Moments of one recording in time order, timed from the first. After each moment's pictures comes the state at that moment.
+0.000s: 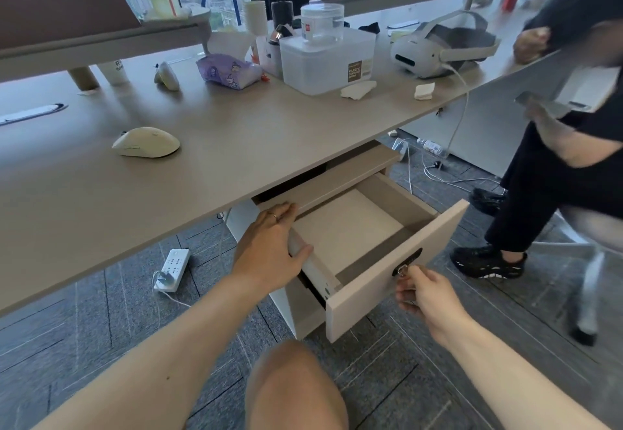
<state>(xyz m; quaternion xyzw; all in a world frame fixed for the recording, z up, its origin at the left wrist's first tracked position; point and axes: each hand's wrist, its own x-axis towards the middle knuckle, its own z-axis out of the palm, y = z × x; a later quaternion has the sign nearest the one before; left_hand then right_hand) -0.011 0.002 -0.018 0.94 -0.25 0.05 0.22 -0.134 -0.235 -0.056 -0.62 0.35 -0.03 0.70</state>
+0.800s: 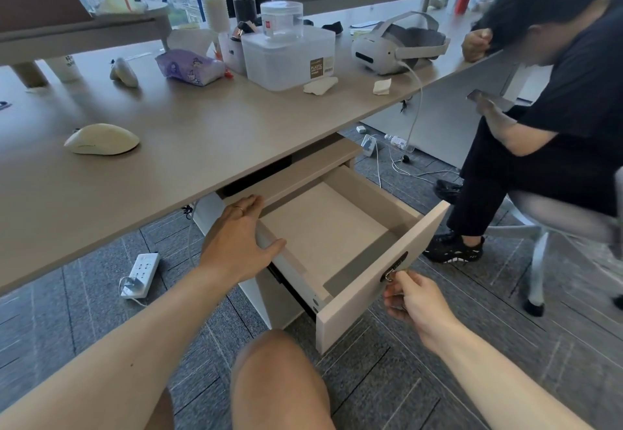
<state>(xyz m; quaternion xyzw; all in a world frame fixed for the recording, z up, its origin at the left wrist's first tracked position) -0.013 -0.001 -0.019 0.95 -0.24 0.04 0.19 -0.181 -0.257 -0.070 -0.63 0.38 -0.03 0.68</state>
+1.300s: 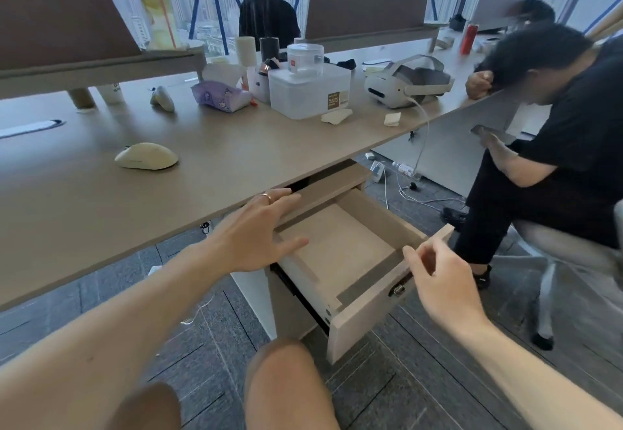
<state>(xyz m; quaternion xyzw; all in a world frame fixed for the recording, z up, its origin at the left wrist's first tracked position) -0.029 0.018 0.061 0.91 -0.37 0.04 0.18 -0.191 -0.252 0.016 -0.89 0.21 -0.20 0.36</state>
